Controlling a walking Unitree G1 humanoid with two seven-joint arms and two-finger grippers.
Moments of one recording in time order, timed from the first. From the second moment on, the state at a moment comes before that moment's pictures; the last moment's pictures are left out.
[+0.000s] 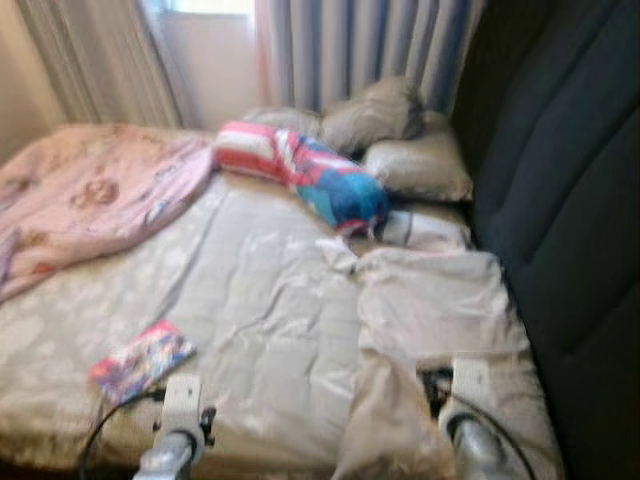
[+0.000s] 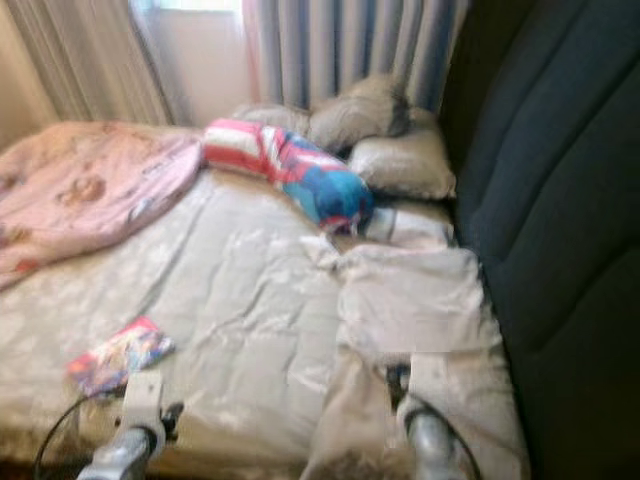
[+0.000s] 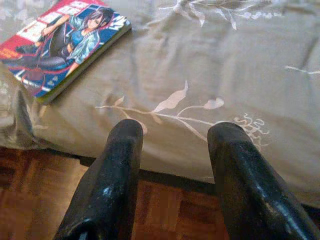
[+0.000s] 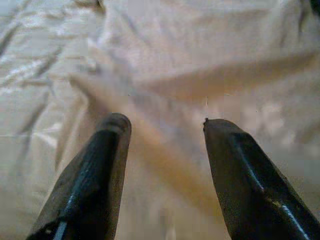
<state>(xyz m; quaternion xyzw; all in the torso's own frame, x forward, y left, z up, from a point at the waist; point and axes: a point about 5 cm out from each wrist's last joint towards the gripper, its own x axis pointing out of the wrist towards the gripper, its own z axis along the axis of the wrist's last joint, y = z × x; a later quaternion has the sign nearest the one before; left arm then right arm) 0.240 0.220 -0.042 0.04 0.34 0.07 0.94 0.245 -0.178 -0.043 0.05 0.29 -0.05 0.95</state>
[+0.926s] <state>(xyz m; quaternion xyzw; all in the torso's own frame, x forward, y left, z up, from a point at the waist) 0.244 0.216 -0.040 0.04 0.33 0.06 0.94 0.228 -0.182 -0.055 0.06 0.33 -0.07 0.94</state>
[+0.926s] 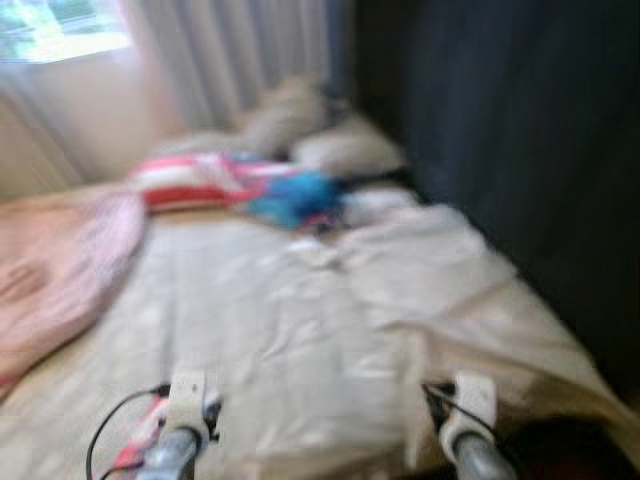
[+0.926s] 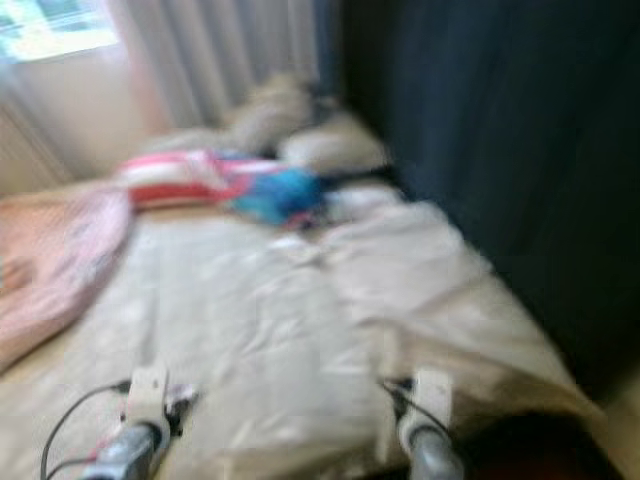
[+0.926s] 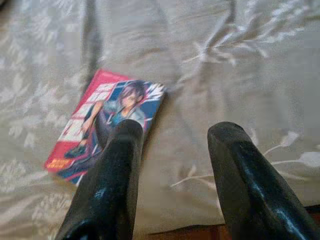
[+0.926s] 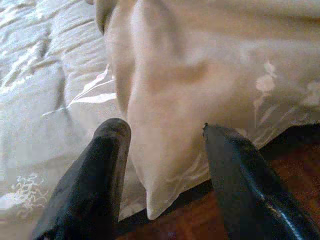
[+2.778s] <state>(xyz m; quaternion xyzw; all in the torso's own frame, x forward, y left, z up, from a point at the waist) 0.245 0.214 -0.040 0.03 0.33 0.05 0.94 0.230 -0.178 -0.054 0.07 0.33 -0.07 0.94</state>
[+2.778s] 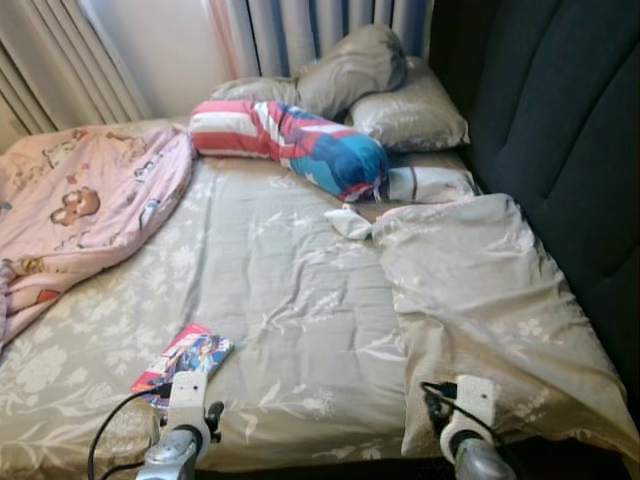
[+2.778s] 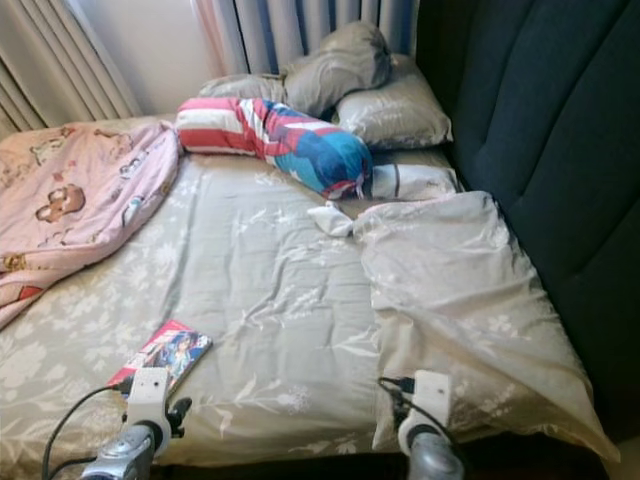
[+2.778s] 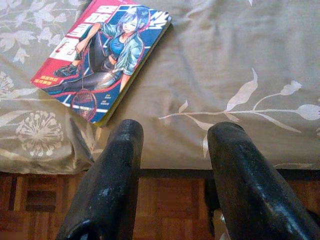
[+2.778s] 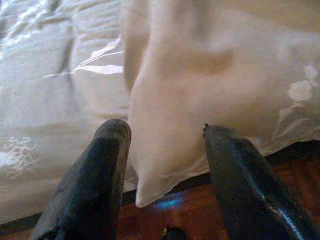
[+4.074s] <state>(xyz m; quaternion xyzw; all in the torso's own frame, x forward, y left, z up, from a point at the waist) 0.250 0.210 -0.036 0.03 0.32 0.05 0.95 0.230 -0.177 -0.054 0.07 0.33 -0.07 0.94</state>
